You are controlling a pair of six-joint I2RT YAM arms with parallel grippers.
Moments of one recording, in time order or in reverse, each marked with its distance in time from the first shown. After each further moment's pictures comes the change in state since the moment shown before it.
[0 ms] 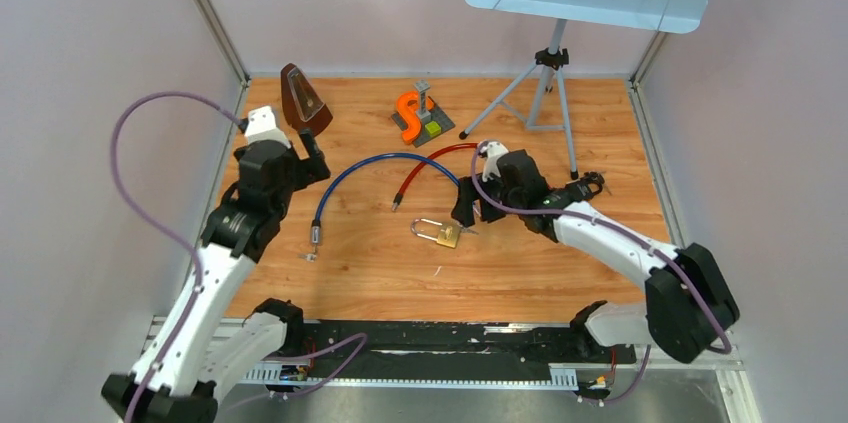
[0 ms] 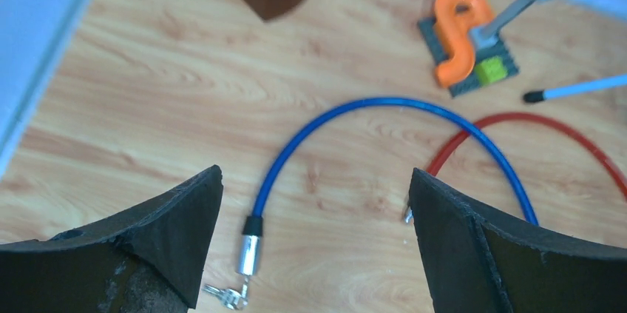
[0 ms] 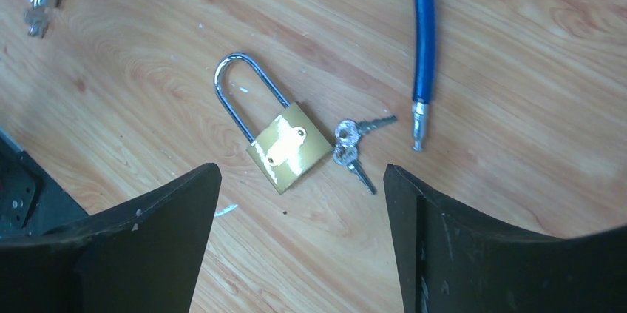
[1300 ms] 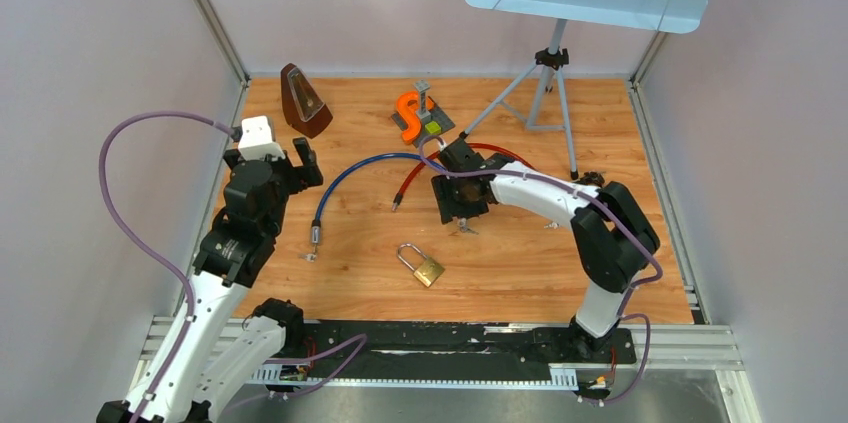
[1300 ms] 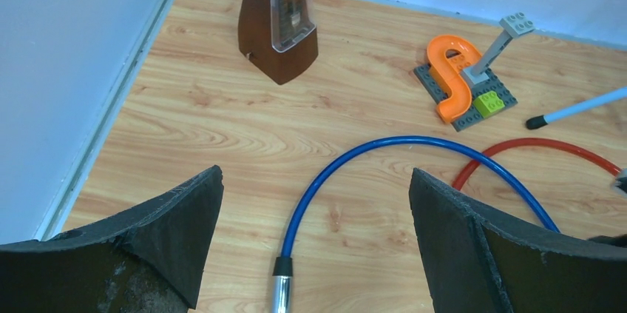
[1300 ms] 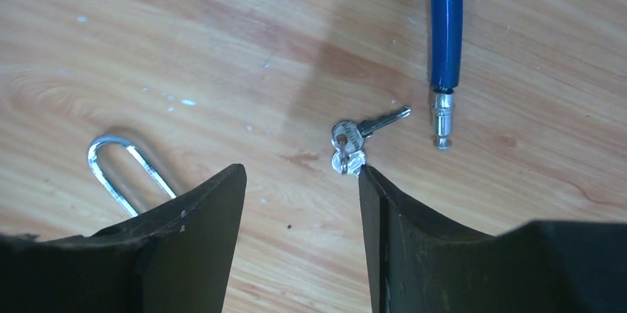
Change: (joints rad) left arm -0.022 -0.220 -0.094 0.161 -0.057 0.226; right arm 0.135 0.473 0.468 -0.433 0.169 0.106
